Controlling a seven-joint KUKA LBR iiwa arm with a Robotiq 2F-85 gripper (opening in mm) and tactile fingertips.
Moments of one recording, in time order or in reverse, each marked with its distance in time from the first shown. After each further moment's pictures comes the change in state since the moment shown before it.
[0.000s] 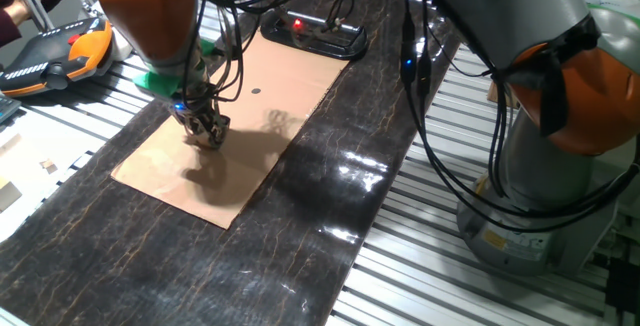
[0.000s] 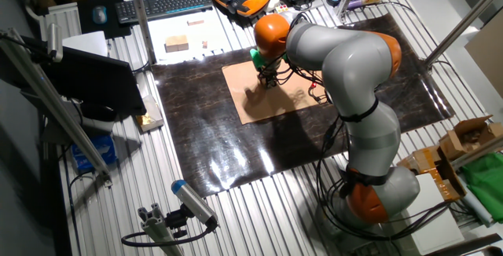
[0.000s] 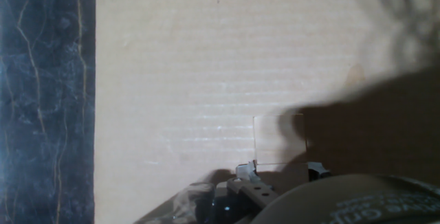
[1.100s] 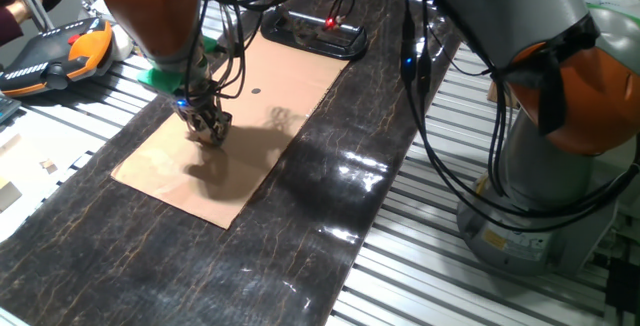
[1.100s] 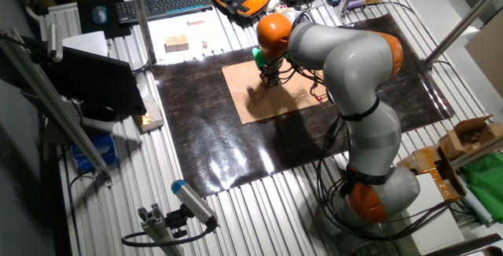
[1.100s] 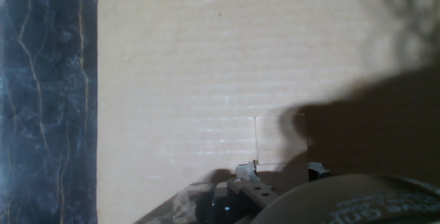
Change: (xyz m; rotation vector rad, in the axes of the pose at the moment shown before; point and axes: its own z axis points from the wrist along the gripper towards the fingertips) arm -0.010 0.002 0.003 -0.003 0.002 0.013
